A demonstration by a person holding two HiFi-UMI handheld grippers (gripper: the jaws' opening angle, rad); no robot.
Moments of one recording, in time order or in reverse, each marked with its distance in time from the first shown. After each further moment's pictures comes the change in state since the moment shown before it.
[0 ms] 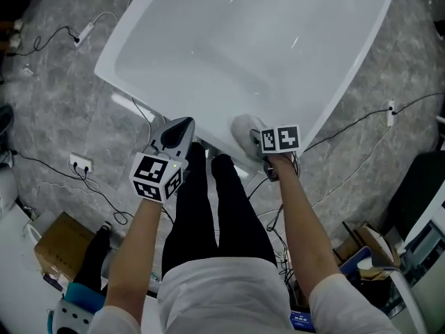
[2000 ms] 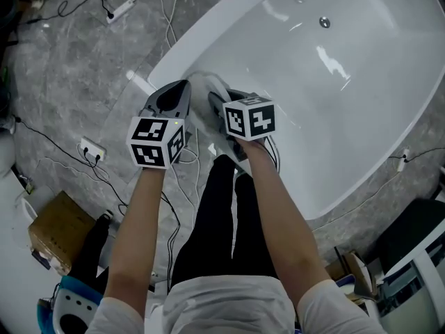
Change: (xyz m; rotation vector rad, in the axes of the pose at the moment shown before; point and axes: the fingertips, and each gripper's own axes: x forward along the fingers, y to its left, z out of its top) left arm -0.008 0.284 0.058 -0.100 -0.031 0.303; right arm 0.124 0.313 0.242 -0.316 -0.222 0.311
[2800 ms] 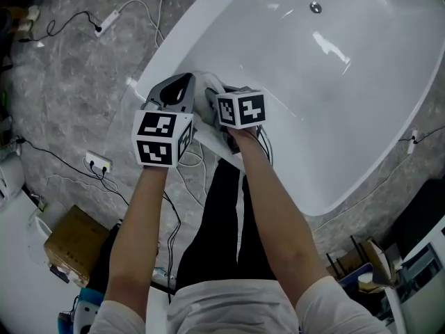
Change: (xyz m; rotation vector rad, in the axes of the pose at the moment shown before) left arm 0.039 -0.034 0.019 0.161 0.070 -0.044; right arm 0.023 -0.048 -0.007 0.123 -0.022 -0.077
